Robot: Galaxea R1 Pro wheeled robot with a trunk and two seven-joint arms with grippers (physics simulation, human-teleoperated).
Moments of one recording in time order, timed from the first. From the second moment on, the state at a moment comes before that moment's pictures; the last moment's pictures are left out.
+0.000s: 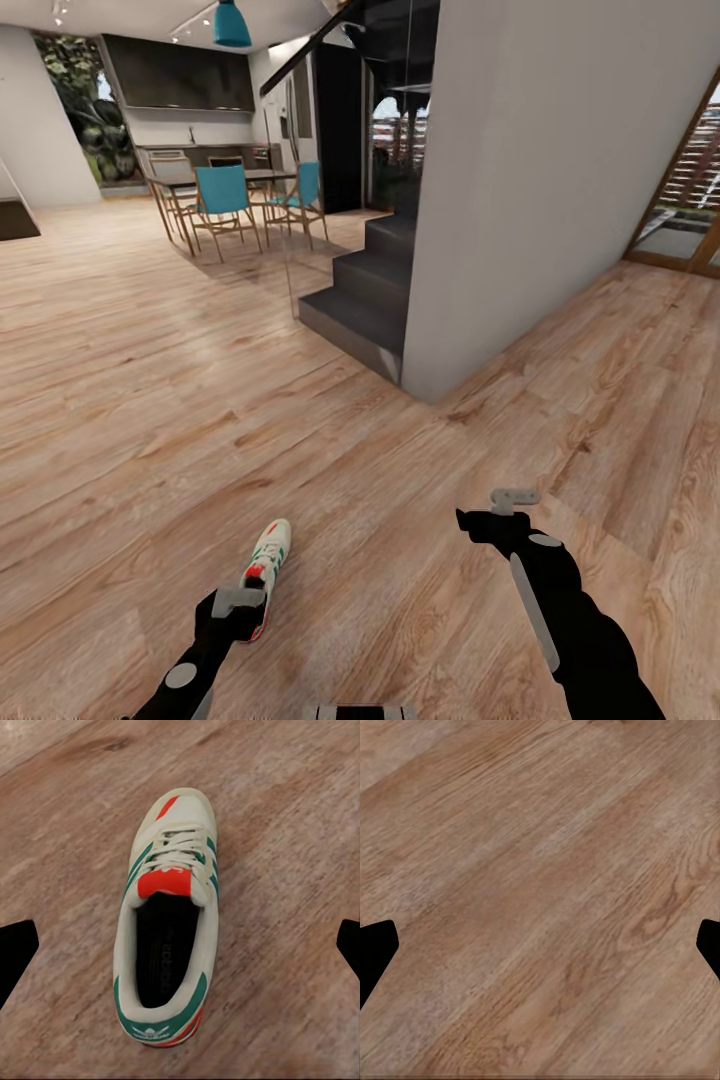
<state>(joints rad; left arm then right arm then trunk) -0.38 0.02 -0.01 -0.53 -0.05 -0.23 0.00 -0.39 0.00 -0.02 -1.34 0.00 0.65 -0.01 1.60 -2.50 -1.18</state>
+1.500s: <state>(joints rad) -0.38 0.02 0.00 -0.53 -0.05 -0.24 0.00 -0.39 0.00 -0.02 -1.34 0.00 0.65 -0.01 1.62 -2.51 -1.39</state>
